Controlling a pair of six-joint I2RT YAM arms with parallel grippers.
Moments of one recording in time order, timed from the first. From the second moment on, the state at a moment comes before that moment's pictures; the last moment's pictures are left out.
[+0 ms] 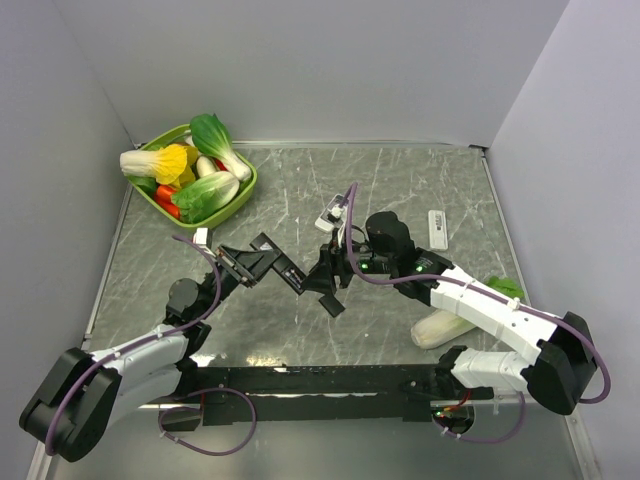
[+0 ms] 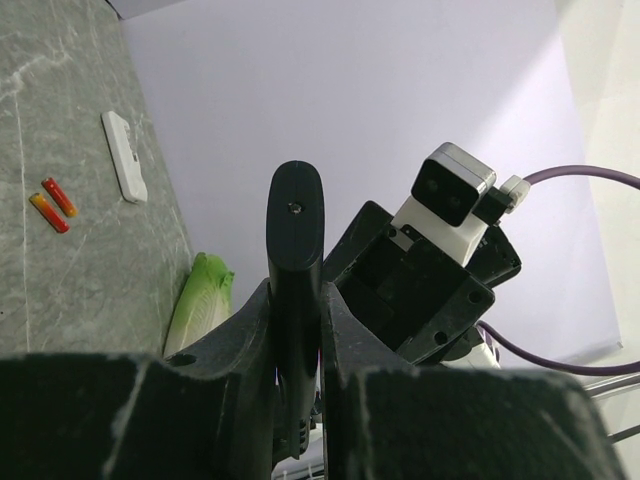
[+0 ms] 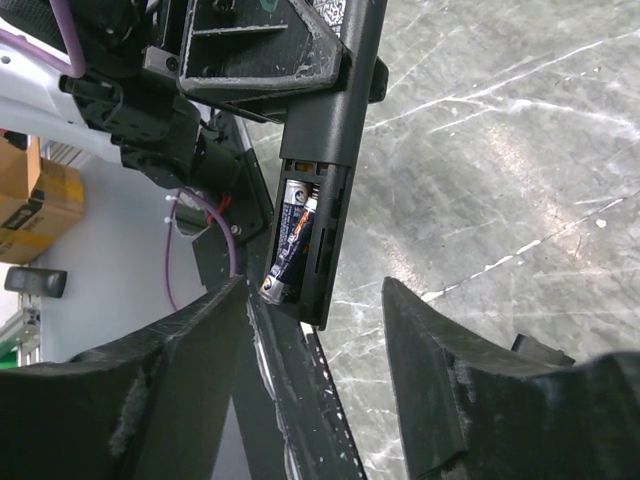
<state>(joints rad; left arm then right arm) -0.50 0.98 0.11 1.15 0.26 -1.44 0.78 1.17 0.87 -0.08 -0.56 0.35</state>
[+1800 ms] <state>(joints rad) -0.50 0.96 0.09 1.10 0.21 -1.53 0.75 1.13 0.88 -0.11 -0.60 0.36</state>
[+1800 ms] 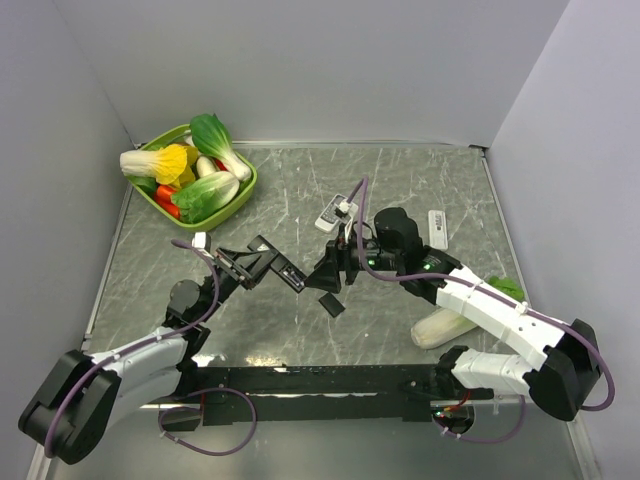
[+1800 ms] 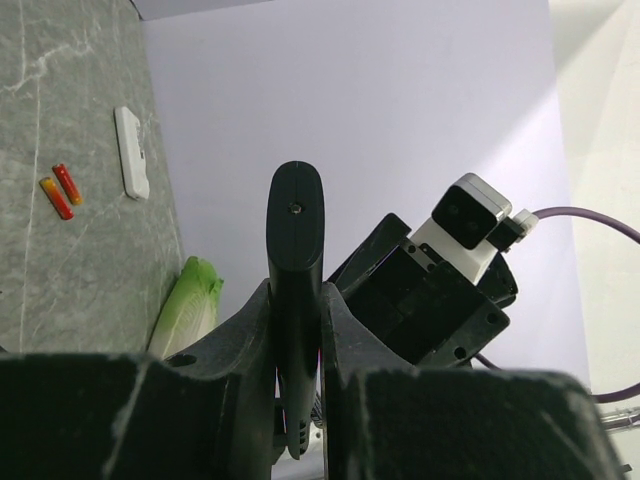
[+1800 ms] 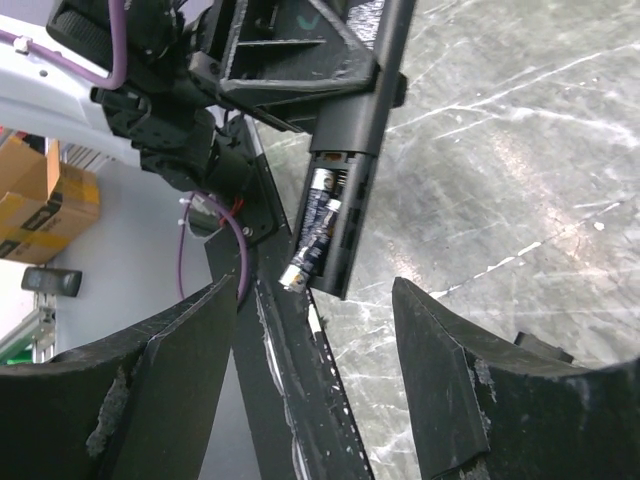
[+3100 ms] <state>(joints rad) -0.50 0.97 0.09 1.14 0.22 -1.54 0.74 1.19 0.88 -0.07 -0.62 0.37</state>
